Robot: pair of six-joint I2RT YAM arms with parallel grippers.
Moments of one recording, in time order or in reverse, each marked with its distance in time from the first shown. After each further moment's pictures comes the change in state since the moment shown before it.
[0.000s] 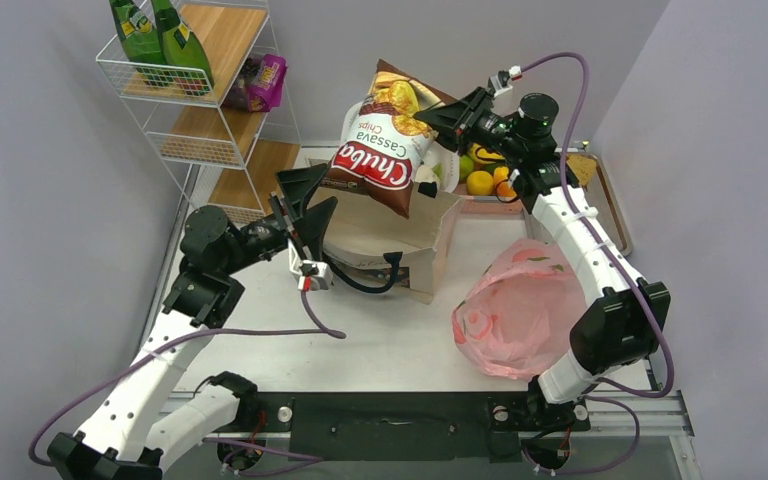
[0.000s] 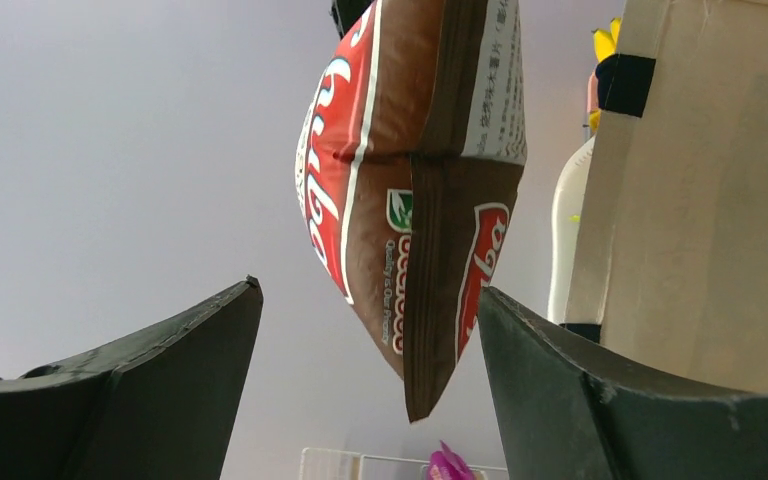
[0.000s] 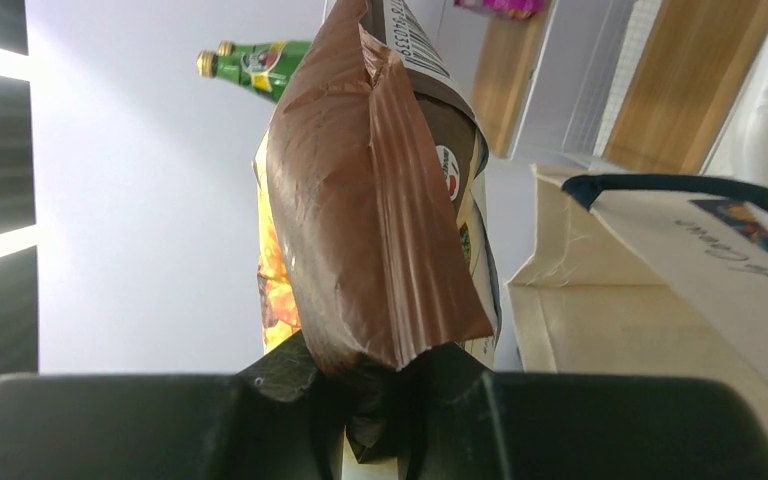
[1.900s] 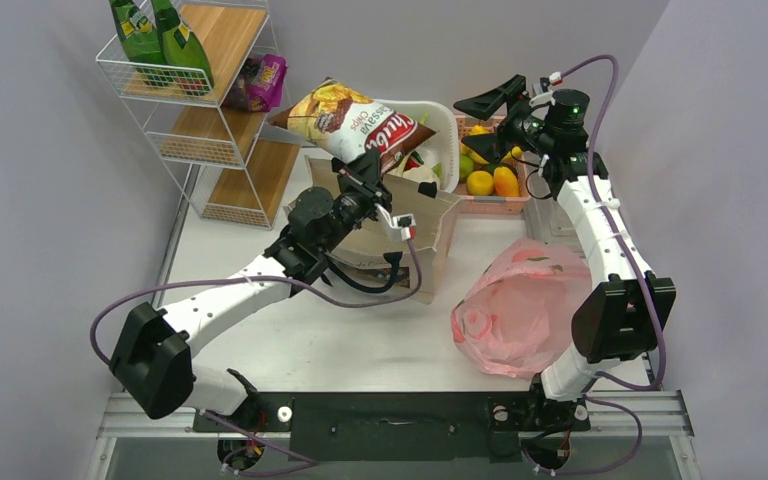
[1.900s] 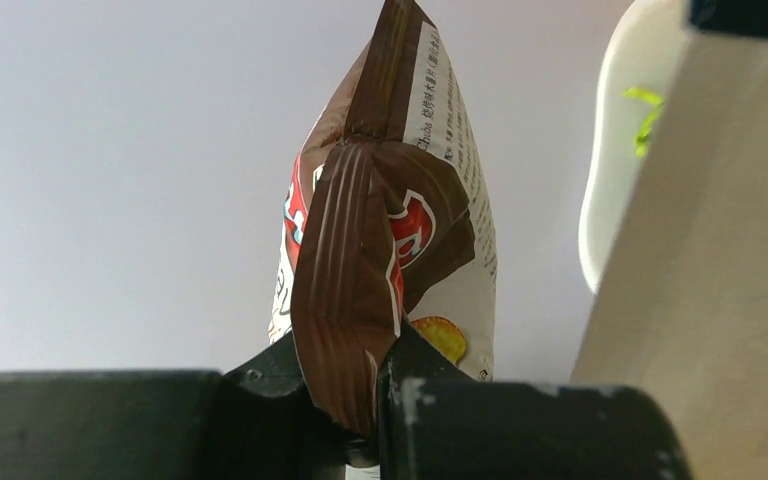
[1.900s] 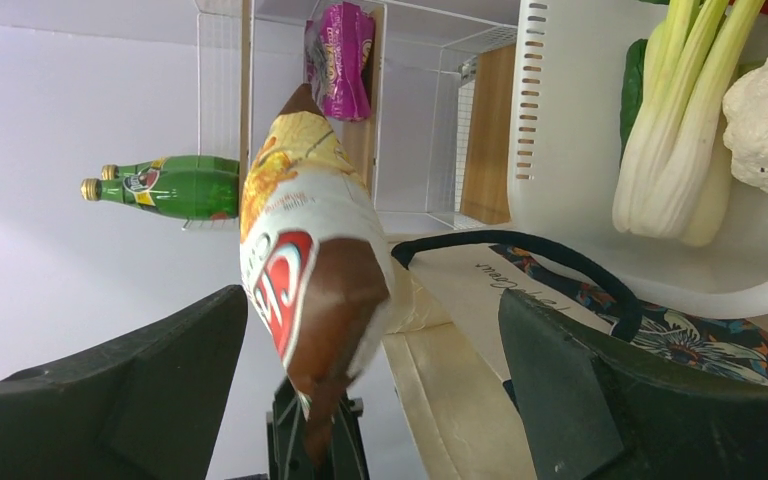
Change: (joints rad) left arm -0.293 0.455 0.056 0.379 -0.663 0.195; right arm -0.194 0.048 0.055 -0.260 0.003 -0.196
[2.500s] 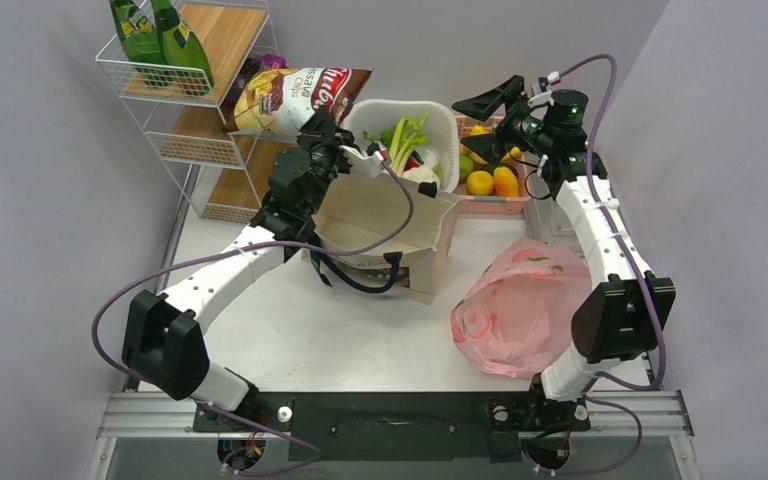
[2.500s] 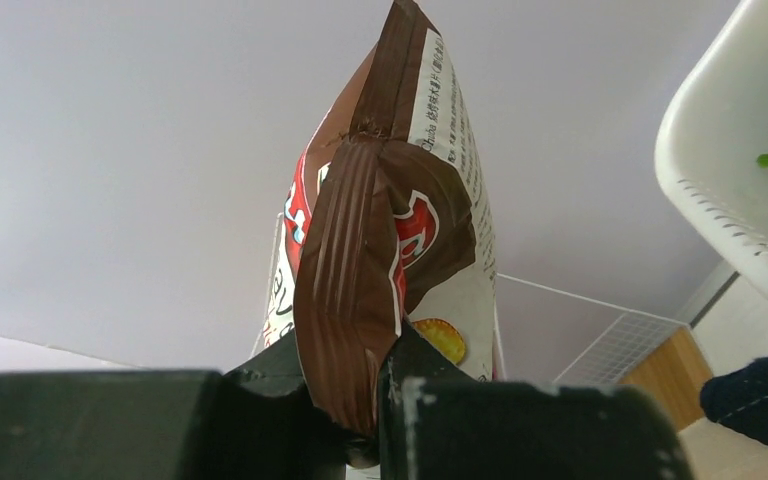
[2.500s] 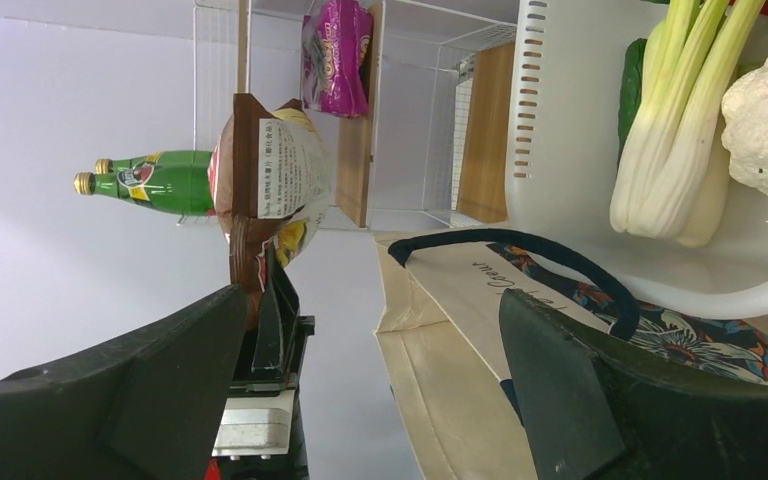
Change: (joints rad) left arm 0.182 0.118 0.214 -0.006 -0.217 -0.223; right arm 0.005 0.000 0.000 -0.005 0.001 -0.016
